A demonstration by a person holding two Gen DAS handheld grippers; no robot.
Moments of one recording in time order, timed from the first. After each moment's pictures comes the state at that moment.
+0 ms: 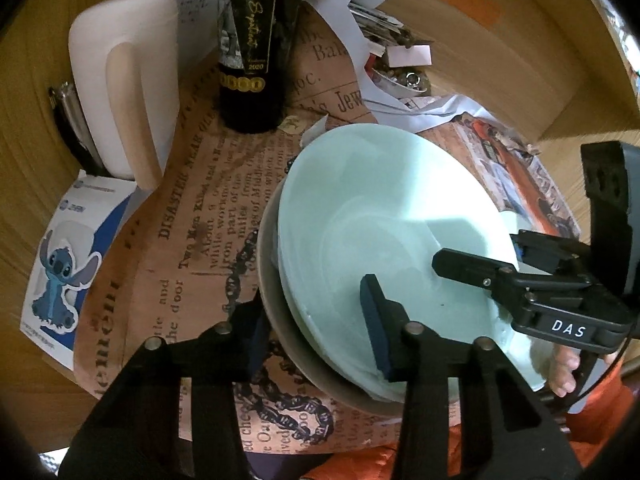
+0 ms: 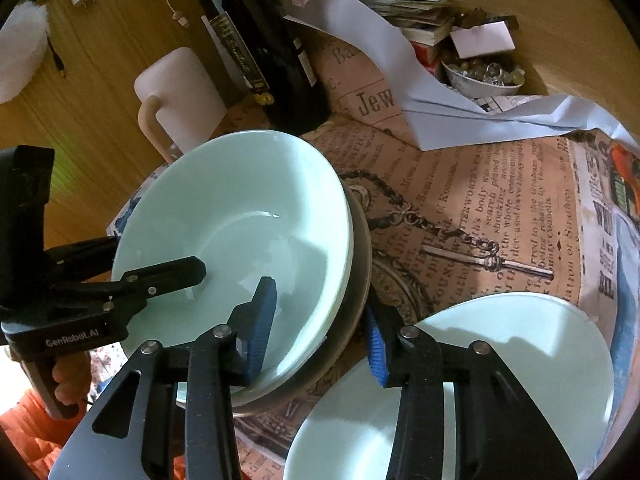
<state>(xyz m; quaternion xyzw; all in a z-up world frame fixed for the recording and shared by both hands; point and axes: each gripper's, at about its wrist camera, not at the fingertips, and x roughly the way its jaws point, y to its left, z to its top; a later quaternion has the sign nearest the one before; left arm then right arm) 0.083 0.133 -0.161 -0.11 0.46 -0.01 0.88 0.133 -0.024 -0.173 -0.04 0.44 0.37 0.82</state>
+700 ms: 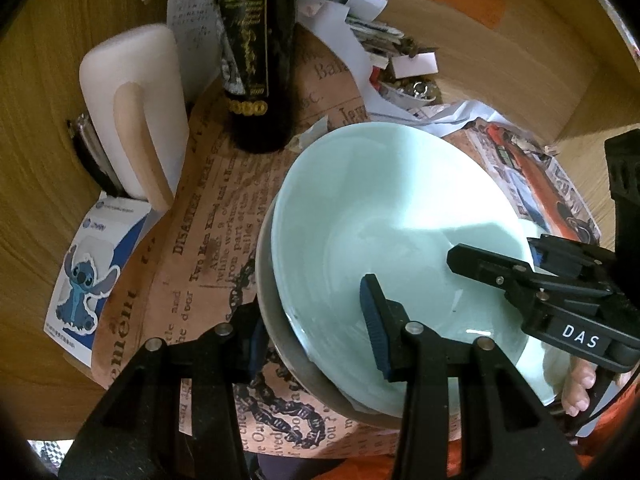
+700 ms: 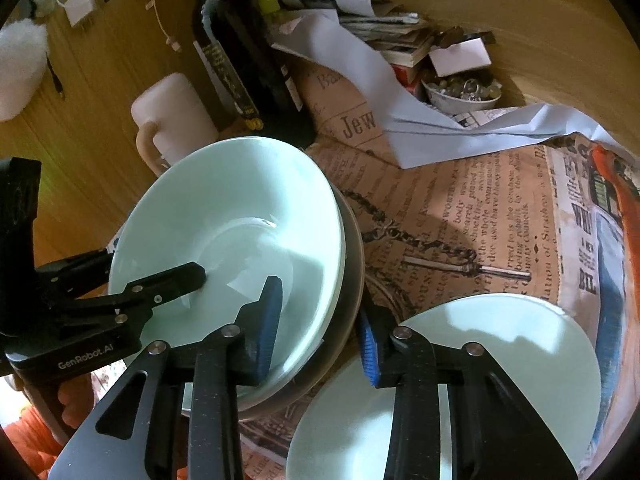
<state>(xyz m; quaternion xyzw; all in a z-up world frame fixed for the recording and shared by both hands) 0.085 0.115 -0.150 -0.08 0.44 0.03 0.90 0.126 -0.037 -0.160 -0.02 0.42 0.35 0.84</state>
